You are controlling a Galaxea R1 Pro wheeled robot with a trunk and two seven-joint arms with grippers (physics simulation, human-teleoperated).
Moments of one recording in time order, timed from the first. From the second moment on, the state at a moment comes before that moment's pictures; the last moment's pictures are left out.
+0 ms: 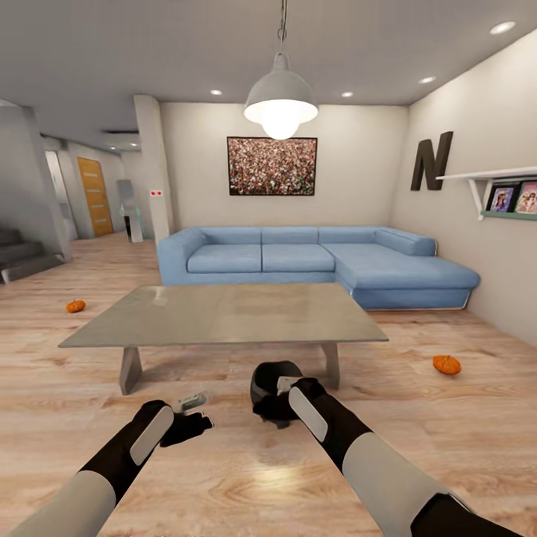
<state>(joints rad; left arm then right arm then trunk) -0.62 0.12 -0.34 -0.75 0.84 0.72 0.32 -0.78 0.17 0.52 -0.61 -0.74 0.70 -0.23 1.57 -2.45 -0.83</state>
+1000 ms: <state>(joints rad) -0.54 0.08 -0.38 -0.57 0.83 0.44 0.33 -0.77 0.17 0.53 -0.59 -0.73 0.50 -0.23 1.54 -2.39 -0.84</state>
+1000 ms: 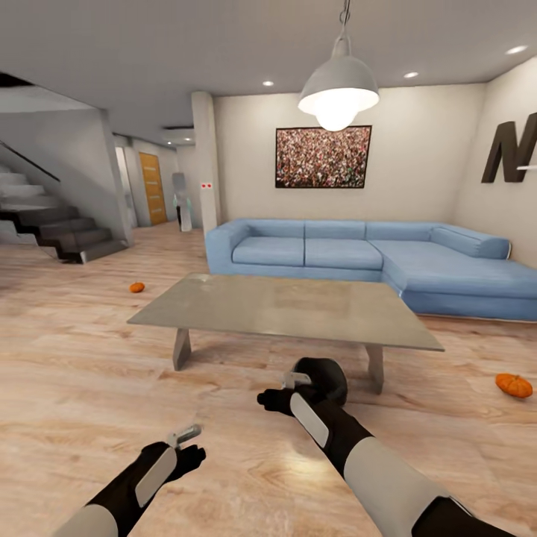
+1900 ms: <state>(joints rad) -0.54 0.07 -0.40 -0.52 0.83 0.38 0.33 -0.77 0.17 0.53 -0.51 -0.73 0.42 -0.23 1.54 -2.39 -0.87</state>
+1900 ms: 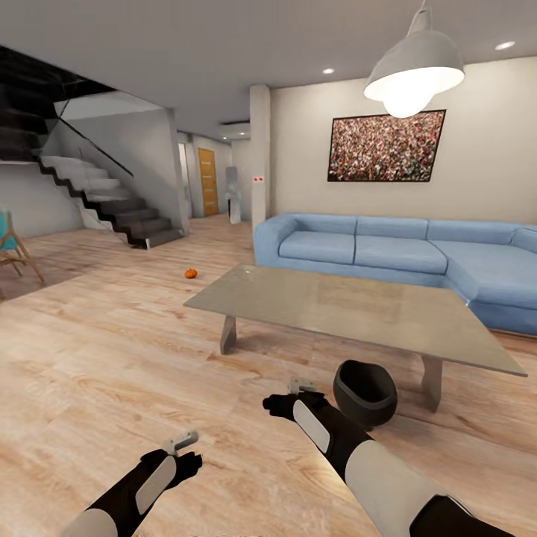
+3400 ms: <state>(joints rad) -0.54 0.07 -0.40 -0.50 0.83 0.38 0.33 -0.77 0.17 0.53 -0.47 -0.73 0.33 -0.23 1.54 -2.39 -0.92</state>
